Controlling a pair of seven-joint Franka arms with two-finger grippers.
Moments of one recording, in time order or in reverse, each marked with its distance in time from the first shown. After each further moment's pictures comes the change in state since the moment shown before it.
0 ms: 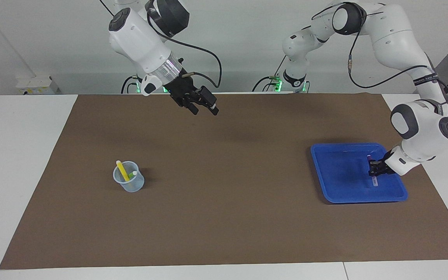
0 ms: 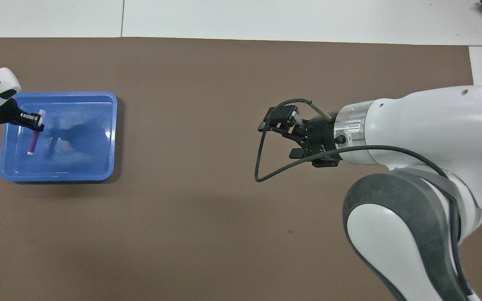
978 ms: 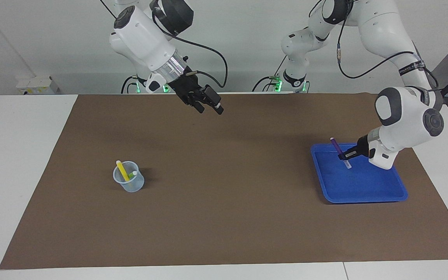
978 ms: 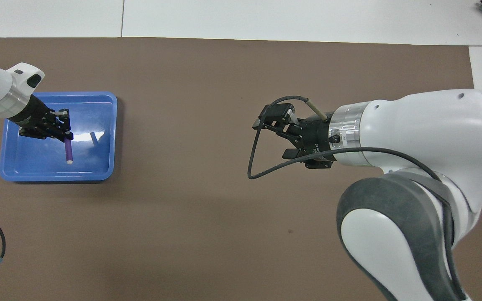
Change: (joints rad) left arm -0.129 -0.132 -0.016 -0.037 -0.203 -0.270 -0.734; right arm 0.025 0.000 0.000 -0.002 0.019 0.051 0.085
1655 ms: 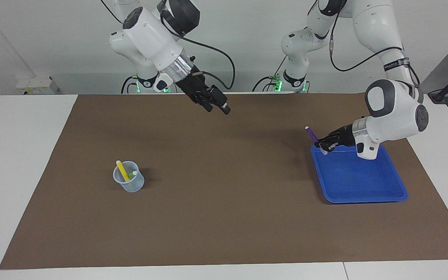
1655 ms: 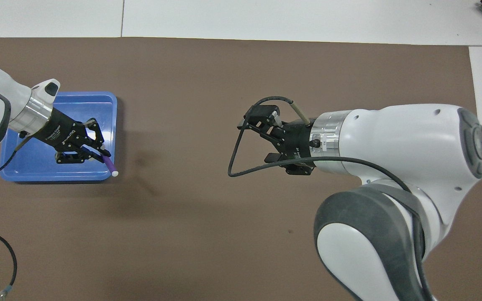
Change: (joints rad) left arm -0.021 -0.089 -0.001 -0.144 -0.303 -0.045 -0.274; right arm 0.057 0.001 0.001 -0.030 0.031 0.075 0.091
